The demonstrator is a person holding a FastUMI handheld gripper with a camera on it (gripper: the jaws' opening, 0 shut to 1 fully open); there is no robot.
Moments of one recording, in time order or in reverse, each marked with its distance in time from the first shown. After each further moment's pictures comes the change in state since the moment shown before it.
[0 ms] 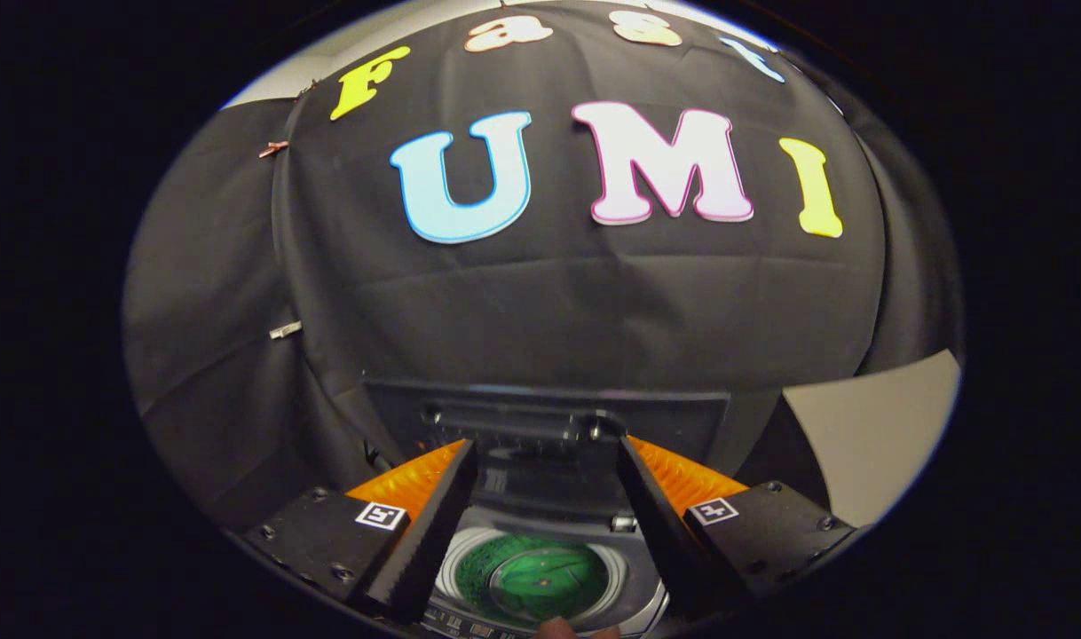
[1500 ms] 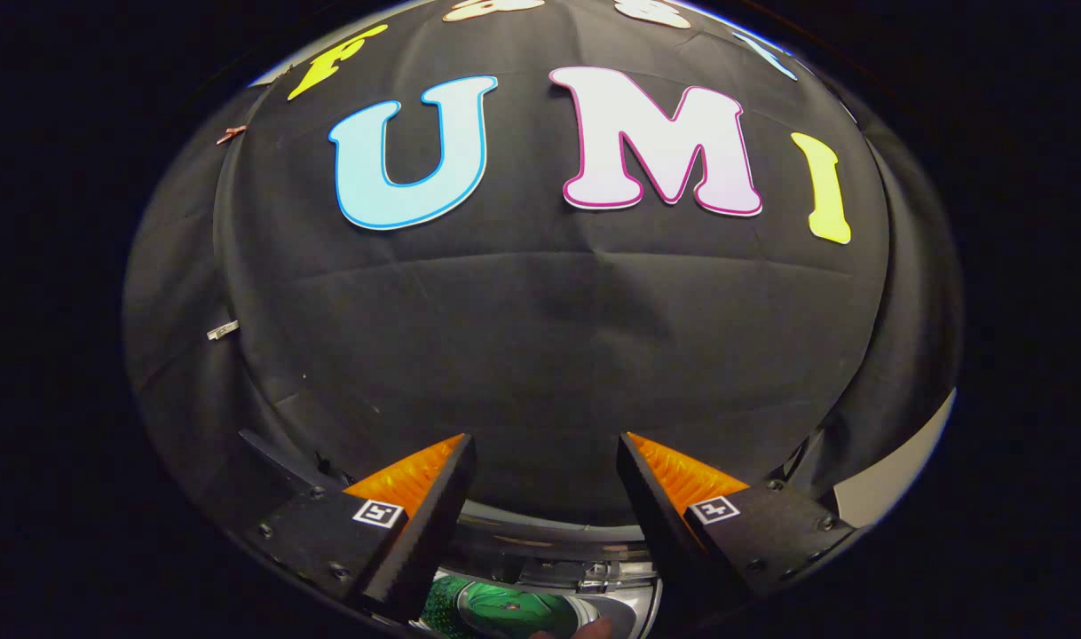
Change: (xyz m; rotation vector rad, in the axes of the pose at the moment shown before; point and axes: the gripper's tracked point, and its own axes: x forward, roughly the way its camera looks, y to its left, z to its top) arm 0.115 -0.040 0.008 -0.026 0.077 -0.105
